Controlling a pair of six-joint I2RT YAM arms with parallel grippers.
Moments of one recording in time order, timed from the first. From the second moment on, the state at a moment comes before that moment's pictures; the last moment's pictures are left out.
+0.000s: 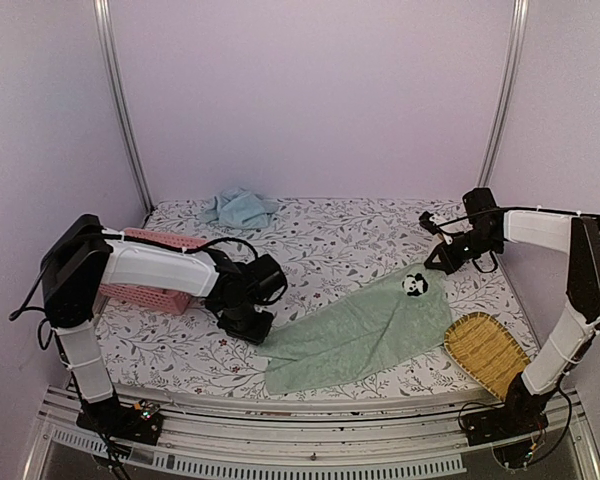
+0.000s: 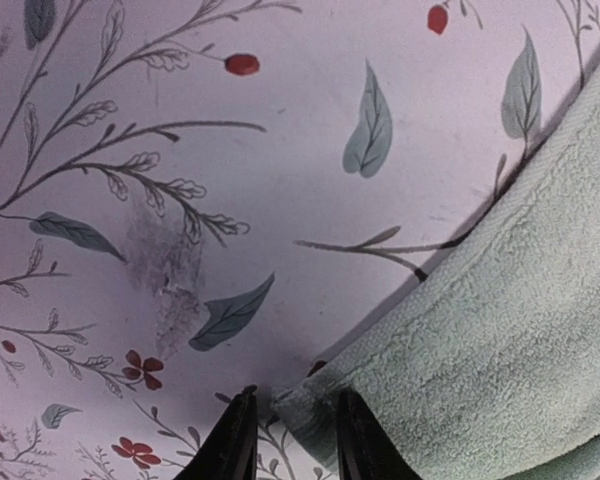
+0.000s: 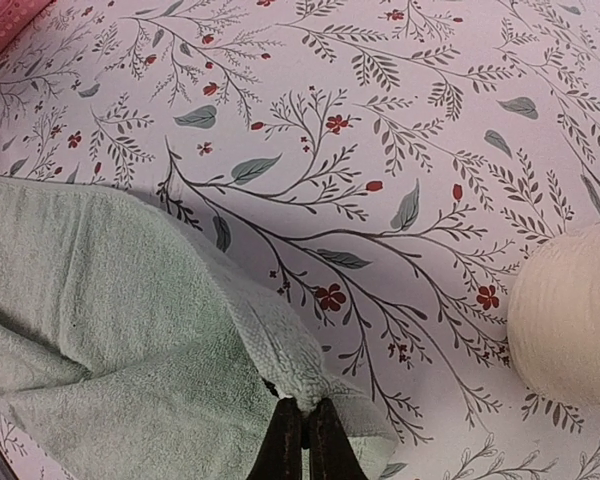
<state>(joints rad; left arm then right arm) -0.91 1.86 1.15 -0.68 -0.12 -0.58 0.13 1.67 1.12 -0.51 -0.44 -0.46</state>
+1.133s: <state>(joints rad) -0.71 1.37 1.39 -0.65 -0.54 -0.34 0.13 1.58 1.59 -0.65 -0.51 -0.45</state>
